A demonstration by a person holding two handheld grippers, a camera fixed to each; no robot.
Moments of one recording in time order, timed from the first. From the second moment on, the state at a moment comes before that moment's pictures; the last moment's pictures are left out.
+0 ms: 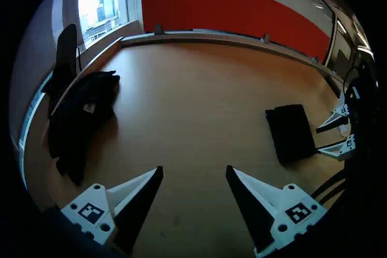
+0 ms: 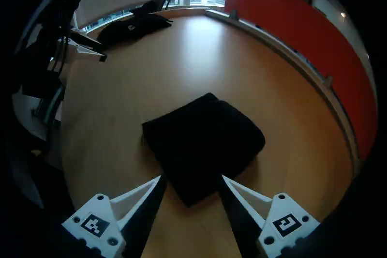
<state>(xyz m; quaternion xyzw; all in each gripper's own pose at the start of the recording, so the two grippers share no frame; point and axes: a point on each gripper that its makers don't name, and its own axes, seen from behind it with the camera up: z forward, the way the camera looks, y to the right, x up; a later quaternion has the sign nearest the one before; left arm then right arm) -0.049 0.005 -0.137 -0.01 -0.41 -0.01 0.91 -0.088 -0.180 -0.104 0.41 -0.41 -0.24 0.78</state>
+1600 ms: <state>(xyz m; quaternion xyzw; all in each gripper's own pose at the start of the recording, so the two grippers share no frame) -0.052 0.015 -0.142 -0.02 -0.41 -0.01 0.91 -0.125 -0.153 -0.125 0.38 -0.45 -0.23 0.77</state>
